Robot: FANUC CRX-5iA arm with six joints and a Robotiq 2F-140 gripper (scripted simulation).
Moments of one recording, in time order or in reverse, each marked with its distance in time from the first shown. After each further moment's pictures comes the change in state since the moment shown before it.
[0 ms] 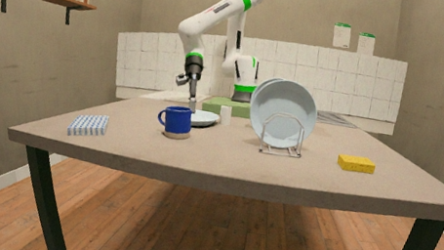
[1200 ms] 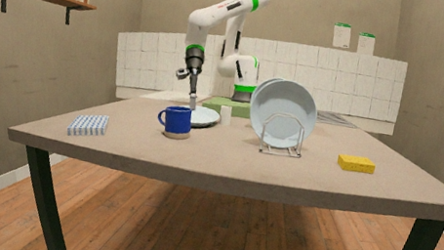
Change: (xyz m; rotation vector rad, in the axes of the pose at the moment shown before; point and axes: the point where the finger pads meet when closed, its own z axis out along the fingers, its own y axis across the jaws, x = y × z) arm 0.000 -0.017 -0.010 -0.114 -0.001 -0.001
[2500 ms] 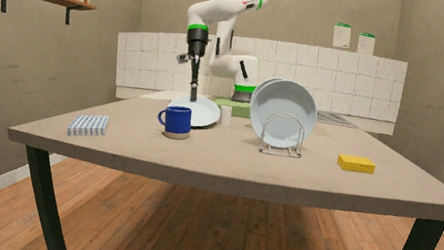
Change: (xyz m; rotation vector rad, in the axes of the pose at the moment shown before) arm 0.000 -0.051 -0.022 -0.329 -0.001 0.000
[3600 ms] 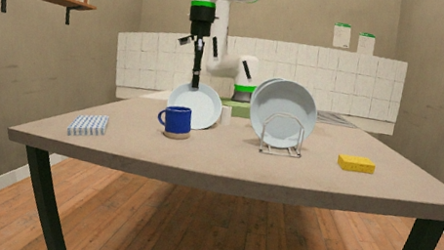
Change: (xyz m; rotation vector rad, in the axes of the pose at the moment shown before) arm 0.000 -0.070 -0.039 -0.404 0.002 0.002
